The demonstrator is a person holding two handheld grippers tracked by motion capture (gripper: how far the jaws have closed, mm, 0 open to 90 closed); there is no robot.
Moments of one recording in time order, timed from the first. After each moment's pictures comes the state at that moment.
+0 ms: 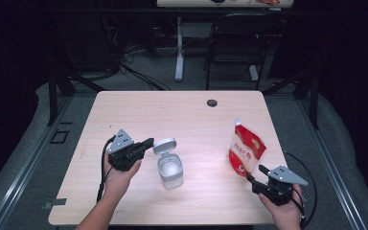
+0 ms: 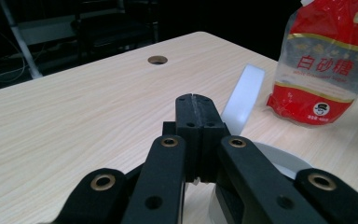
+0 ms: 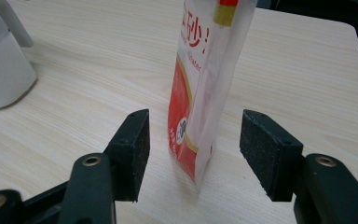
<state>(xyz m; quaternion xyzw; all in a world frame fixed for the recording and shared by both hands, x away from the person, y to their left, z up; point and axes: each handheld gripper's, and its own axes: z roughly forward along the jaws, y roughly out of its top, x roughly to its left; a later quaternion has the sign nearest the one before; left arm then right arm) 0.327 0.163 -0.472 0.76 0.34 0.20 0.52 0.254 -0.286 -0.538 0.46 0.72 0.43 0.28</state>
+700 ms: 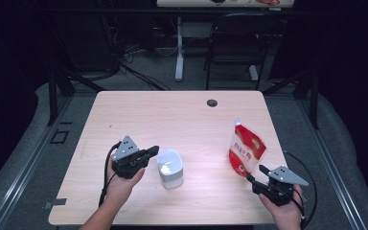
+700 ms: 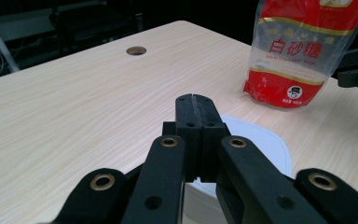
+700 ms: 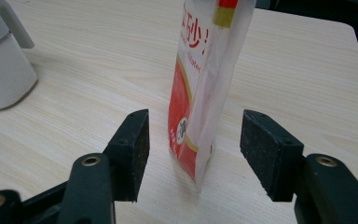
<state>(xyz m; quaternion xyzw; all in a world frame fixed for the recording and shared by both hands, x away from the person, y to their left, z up) 0.311 0.156 -0.473 0.78 0.32 0.18 0.51 0.253 -0.286 -0.537 0.46 0.72 0.43 0.29</state>
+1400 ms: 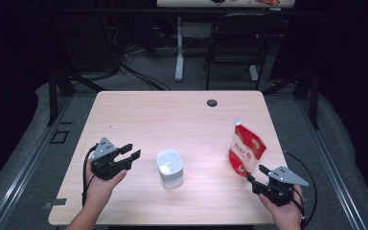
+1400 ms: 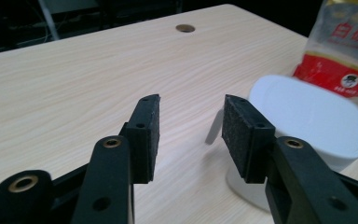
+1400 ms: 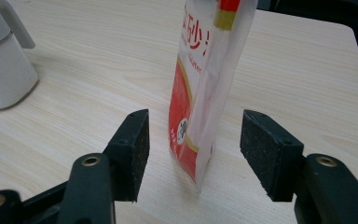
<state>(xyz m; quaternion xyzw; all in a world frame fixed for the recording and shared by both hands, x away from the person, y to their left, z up) 0.311 0.213 -0.487 0.76 0.39 0.20 0.48 0.252 -0.286 -0.536 0.46 0.72 0.43 0.29</state>
